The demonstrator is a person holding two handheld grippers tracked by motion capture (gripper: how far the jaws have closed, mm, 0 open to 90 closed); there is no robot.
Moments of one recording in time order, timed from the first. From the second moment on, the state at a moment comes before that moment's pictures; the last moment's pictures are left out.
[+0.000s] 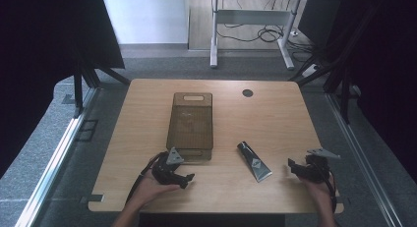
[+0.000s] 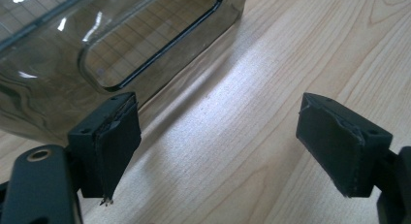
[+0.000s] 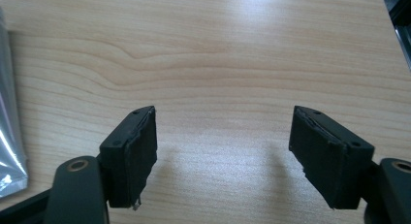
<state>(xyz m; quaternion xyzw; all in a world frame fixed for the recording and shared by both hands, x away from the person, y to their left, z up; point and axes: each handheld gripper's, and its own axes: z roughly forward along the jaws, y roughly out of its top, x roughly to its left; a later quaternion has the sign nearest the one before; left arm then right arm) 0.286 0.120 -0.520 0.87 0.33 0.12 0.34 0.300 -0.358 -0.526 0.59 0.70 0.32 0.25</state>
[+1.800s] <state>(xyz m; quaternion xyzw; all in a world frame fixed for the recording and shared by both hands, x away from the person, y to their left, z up) 0.286 0.112 -0.524 0.88 0.33 0.10 0.31 0.291 -0.234 -0.518 0.39 0.85 0.35 0.06</state>
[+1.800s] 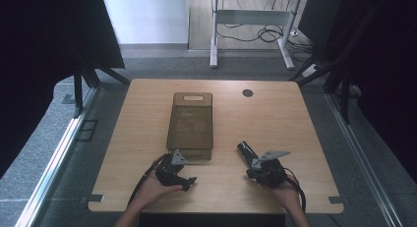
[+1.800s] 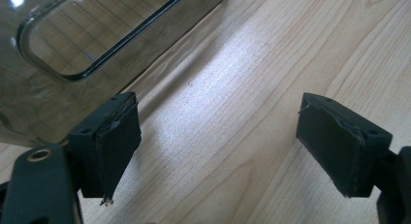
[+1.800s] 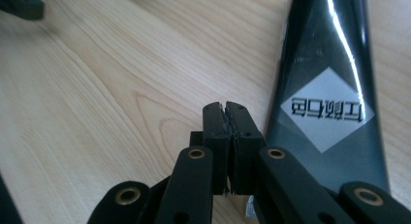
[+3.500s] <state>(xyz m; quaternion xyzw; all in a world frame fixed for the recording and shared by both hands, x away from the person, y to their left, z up) 0.283 0.111 -0.521 0.89 0.33 0.09 0.31 0.295 -0.256 -0.498 0.43 0.82 0.36 0.13</state>
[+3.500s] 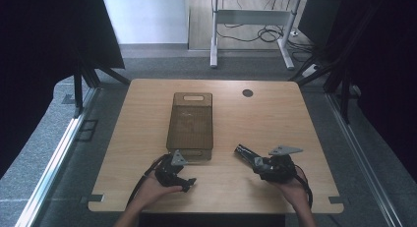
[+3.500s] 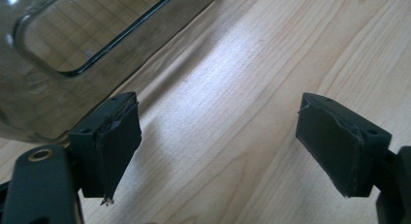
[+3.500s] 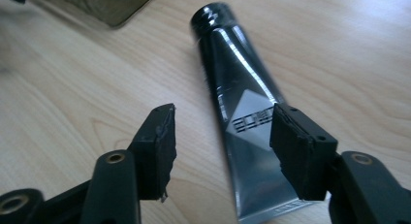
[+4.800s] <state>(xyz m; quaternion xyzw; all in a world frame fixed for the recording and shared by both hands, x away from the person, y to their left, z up) 0.281 0.120 -0.518 0.88 0.33 0.09 0.31 0.386 -0.204 -0.459 0.39 0.89 0.23 0.07</state>
